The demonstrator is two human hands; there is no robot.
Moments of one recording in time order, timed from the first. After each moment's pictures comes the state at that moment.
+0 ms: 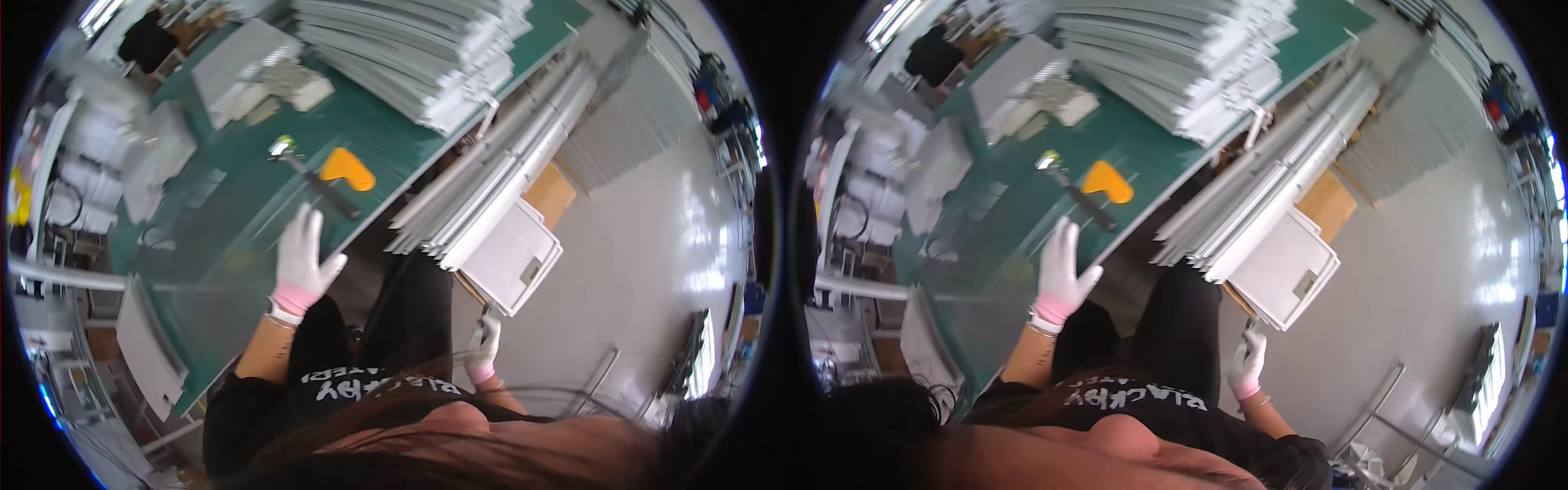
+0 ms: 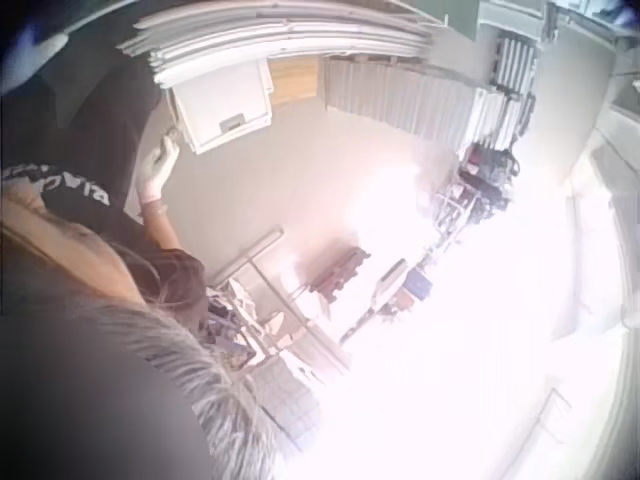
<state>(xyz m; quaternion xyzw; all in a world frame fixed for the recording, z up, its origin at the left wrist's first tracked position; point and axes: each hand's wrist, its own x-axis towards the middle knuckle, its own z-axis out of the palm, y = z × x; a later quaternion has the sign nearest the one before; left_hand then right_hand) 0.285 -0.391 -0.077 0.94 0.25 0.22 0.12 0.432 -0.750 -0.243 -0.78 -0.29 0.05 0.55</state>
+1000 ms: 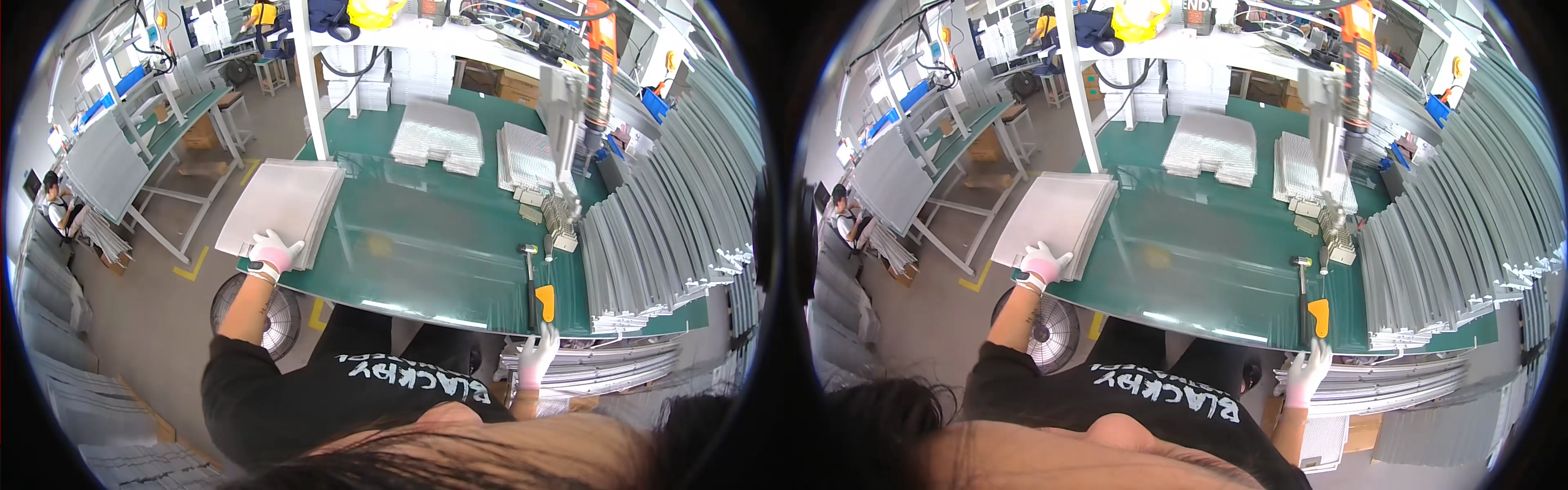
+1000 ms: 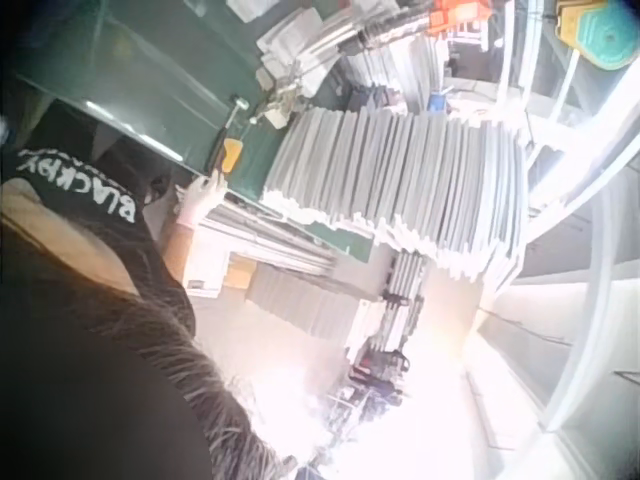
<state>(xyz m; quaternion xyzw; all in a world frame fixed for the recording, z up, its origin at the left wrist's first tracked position) -0.164 -0.418 -0.029 0.38 0.92 -0.04 0.09 0.456 -0.476 -0.105 -0.67 -0.65 -0.07 0.34</state>
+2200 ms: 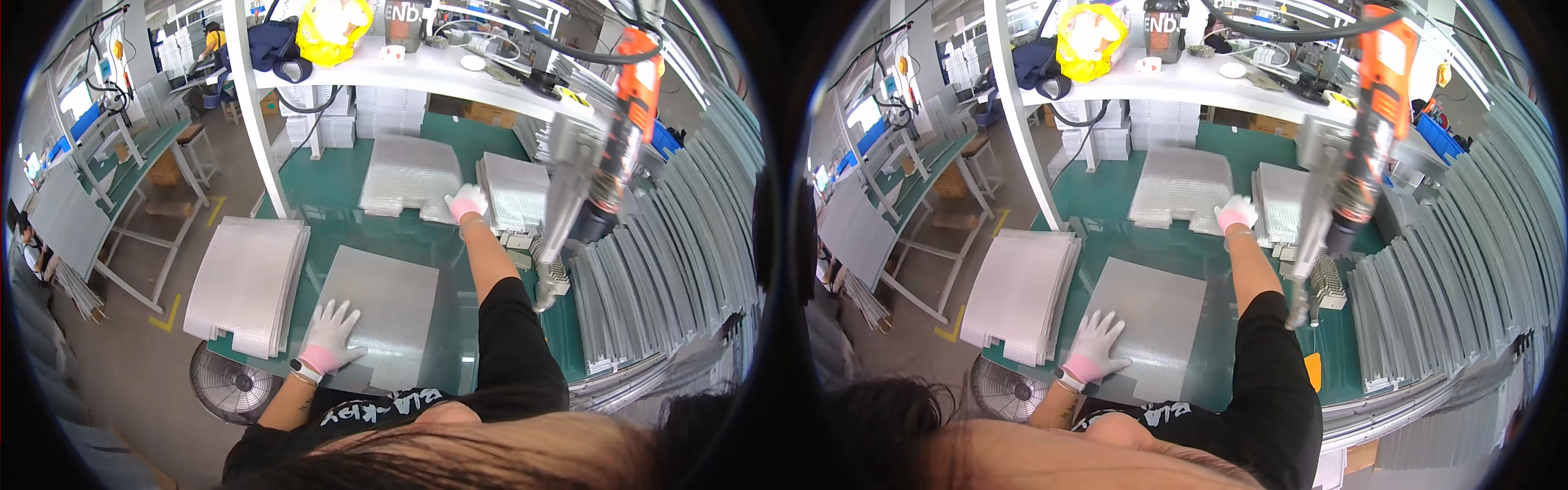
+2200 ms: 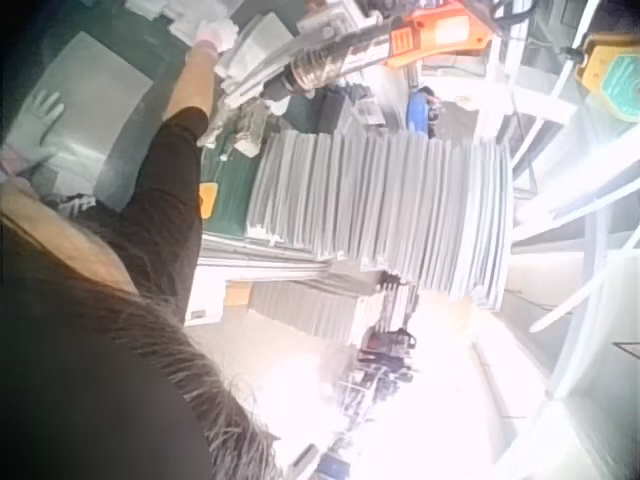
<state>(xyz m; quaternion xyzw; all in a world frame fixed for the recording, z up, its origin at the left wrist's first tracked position) -0.022 -0.371 -0.045 0.79 0.60 0.15 0.00 0.233 0.000 0.001 -0.75 -0.65 0.02 0.14</state>
